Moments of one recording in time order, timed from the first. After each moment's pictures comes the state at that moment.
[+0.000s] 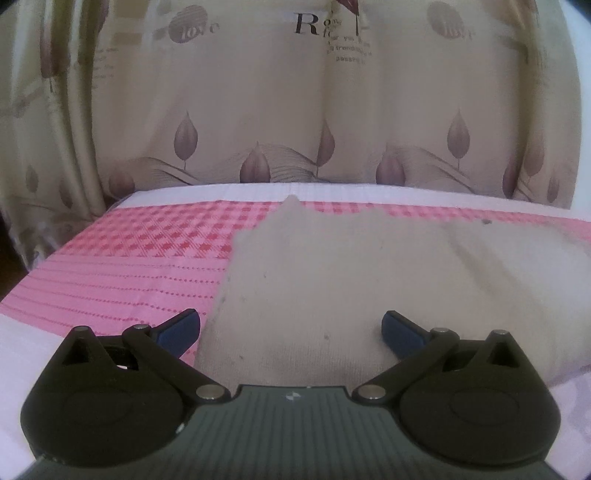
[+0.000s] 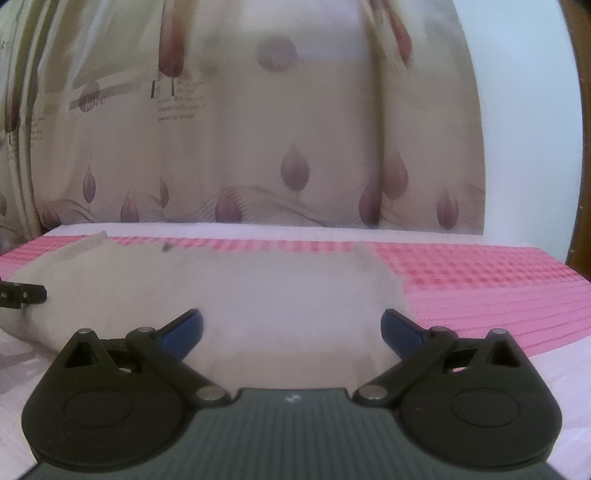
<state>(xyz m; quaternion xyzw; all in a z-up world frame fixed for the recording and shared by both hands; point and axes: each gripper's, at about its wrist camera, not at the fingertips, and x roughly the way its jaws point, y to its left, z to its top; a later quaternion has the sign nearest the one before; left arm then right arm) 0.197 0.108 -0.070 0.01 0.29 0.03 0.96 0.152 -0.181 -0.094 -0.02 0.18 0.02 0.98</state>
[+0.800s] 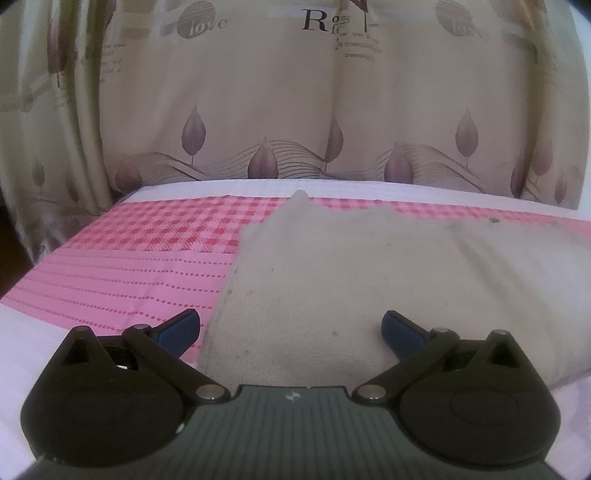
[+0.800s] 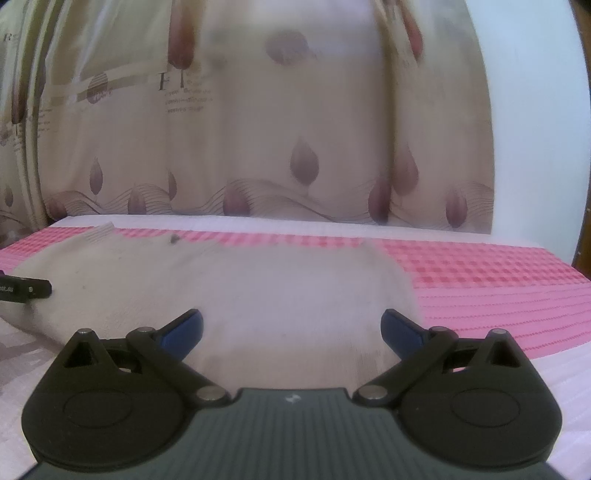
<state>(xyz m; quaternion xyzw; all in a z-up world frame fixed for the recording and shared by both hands) 0.197 0.110 -0.072 0.01 0.29 0.04 0.96 0.152 -0.178 -0.096 -0.02 0.19 0.03 0.98</state>
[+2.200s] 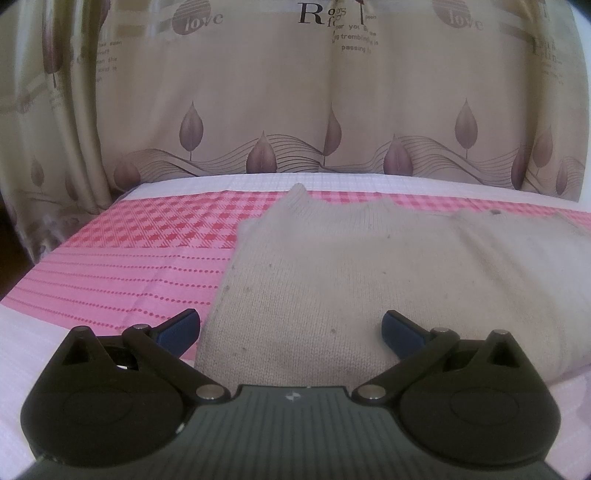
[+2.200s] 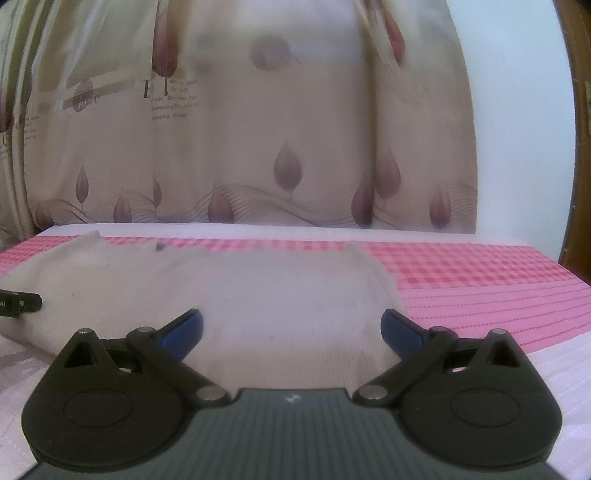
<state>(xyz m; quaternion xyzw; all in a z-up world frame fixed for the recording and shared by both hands) 0.197 0.108 -0.074 0.01 0.30 0.05 0.95 0.151 -0.183 -0.096 -0.01 0.18 0.01 0.98</state>
